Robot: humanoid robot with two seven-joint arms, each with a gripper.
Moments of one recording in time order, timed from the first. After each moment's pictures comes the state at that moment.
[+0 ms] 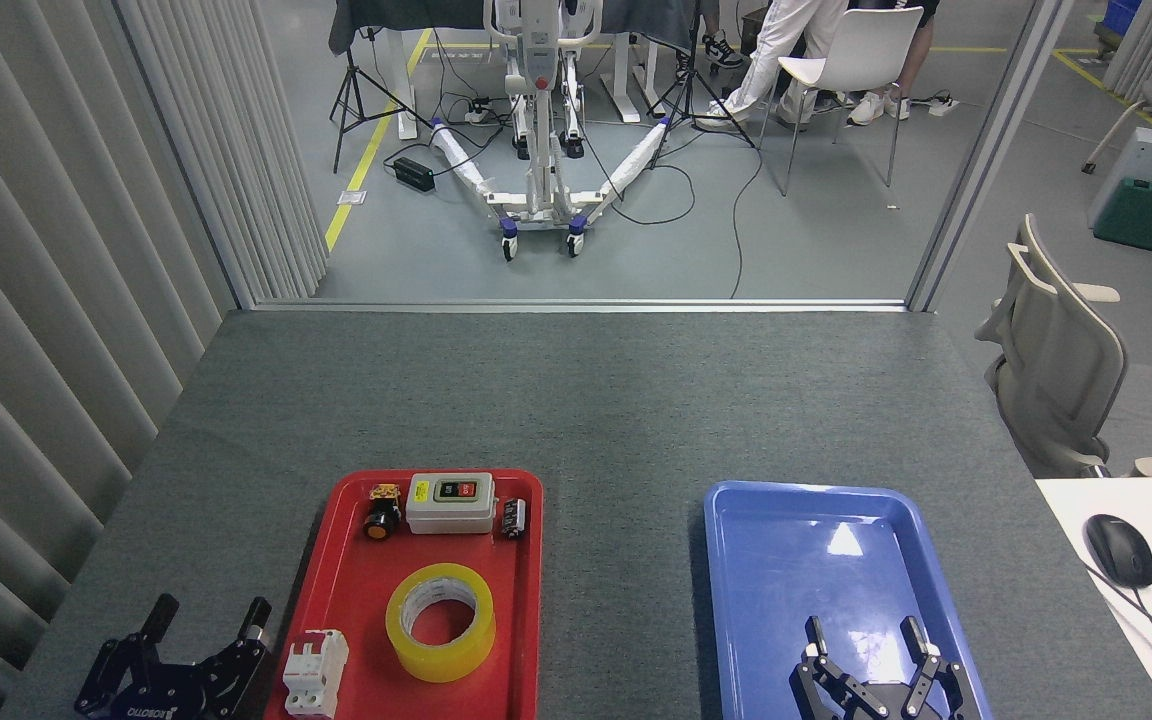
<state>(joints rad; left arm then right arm) 0.21 0.29 0.09 -1.60 -1.12 -0.22 0.20 0.20 -0.07 0.03 -1.51 1.39 -0.02 -0.26</state>
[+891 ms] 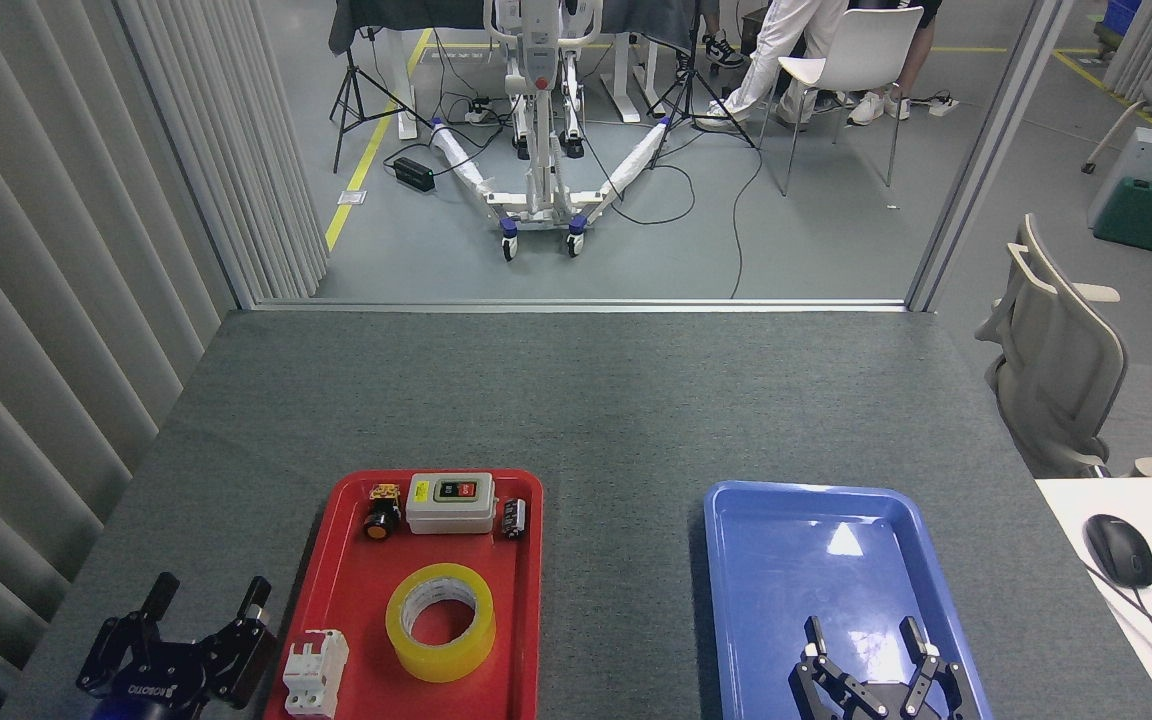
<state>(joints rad) 0.14 0.29 0.08 -1.59 -1.09 -0.22 0.19 0.20 -0.06 0.02 -1.51 1.39 -0.02 -0.26</state>
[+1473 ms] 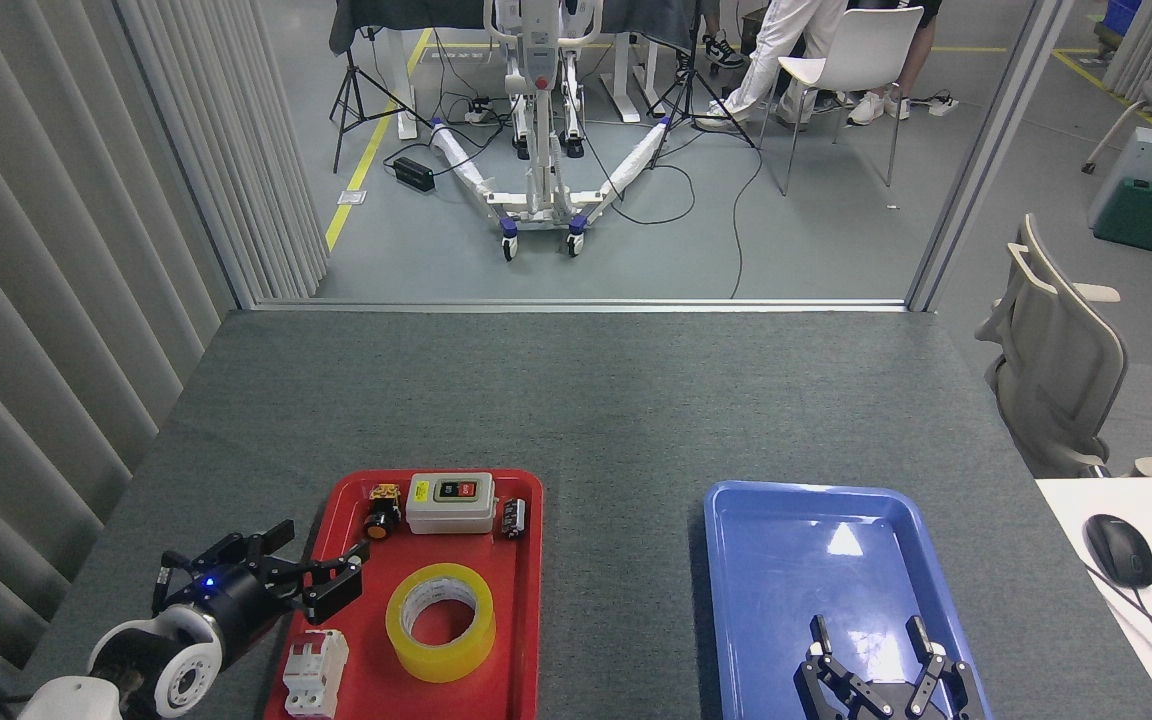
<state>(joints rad) -0.20 0.45 -0.21 -1.47 -0.94 -0.20 -0.49 0.20 -0.06 0.01 -1.51 1.41 -0.02 -0.26</state>
